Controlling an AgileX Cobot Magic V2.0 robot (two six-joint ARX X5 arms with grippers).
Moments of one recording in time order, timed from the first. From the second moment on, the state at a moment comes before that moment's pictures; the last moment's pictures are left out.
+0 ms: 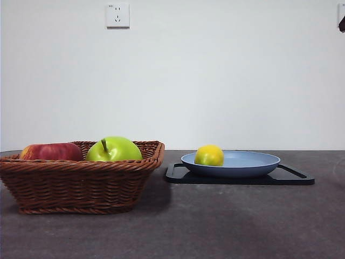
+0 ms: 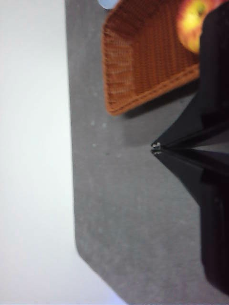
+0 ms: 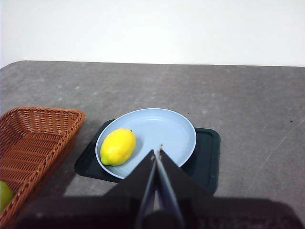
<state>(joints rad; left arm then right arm) -0.04 0.05 0.20 -0.28 -0.02 0.00 0.46 0.49 0.48 -0.19 0.19 0.08</state>
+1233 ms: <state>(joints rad) 0.01 0.01 0.02 -0.20 -0.02 0.00 0.46 0.49 0.48 -0.19 0.19 0.08</state>
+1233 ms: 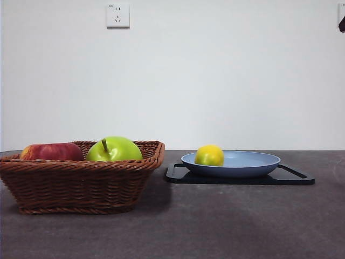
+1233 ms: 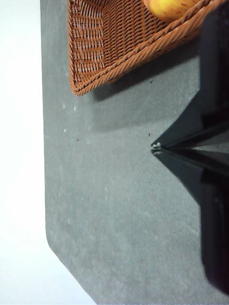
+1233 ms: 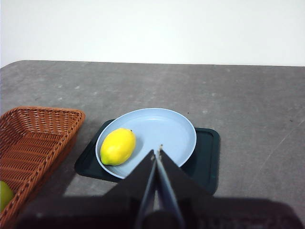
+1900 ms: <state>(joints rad) 0.01 0.01 0.02 -0.20 -0.02 0.00 0.19 0.14 0.32 -0.24 0.13 -0.02</state>
